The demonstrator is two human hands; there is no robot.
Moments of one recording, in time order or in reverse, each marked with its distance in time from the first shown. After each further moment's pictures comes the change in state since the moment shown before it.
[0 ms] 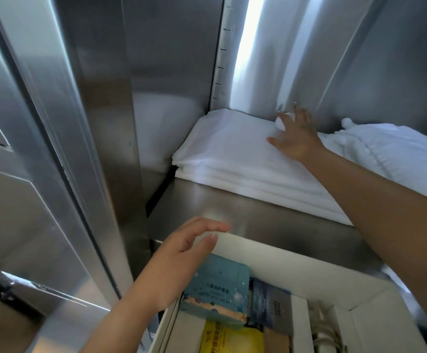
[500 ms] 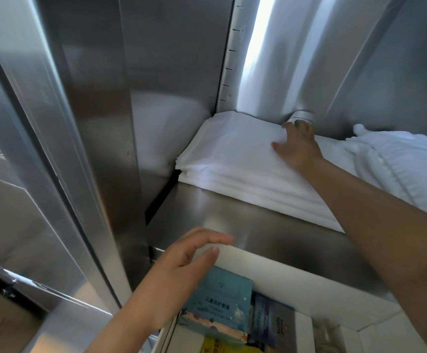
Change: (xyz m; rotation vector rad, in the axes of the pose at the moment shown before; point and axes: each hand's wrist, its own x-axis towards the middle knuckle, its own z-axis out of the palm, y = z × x) left_hand 0.002 -0.005 0.000 -0.005 0.003 -0.015; right_hand 0.011 -0.009 0.020 0.090 0.066 0.051
